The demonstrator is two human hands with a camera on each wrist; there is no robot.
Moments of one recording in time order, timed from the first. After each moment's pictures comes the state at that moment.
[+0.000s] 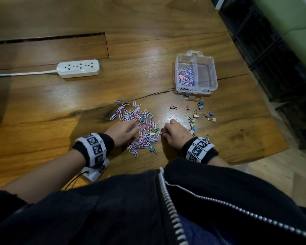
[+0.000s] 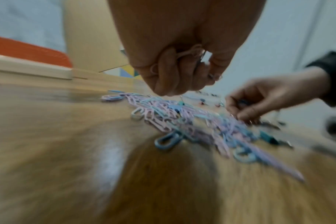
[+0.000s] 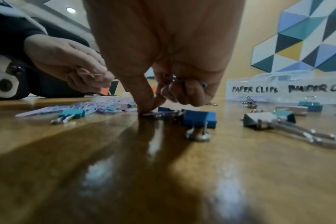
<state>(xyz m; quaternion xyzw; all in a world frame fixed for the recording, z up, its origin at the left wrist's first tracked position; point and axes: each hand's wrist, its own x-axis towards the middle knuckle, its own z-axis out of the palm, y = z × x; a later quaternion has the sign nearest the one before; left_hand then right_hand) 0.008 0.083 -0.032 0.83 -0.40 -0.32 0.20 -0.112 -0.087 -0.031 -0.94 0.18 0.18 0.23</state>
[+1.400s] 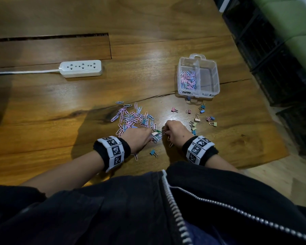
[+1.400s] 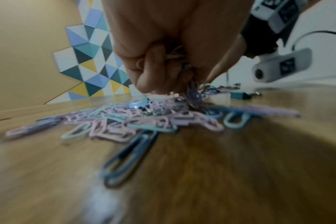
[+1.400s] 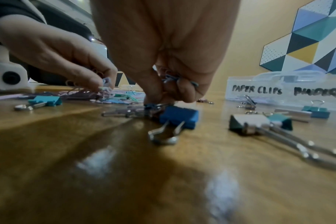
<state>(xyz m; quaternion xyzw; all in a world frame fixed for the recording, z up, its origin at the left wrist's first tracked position) -0.017 0.051 -0.038 0.82 -0.52 -0.22 0.00 -0.095 -0.096 -0.031 -0.93 0.20 0.19 0.26</state>
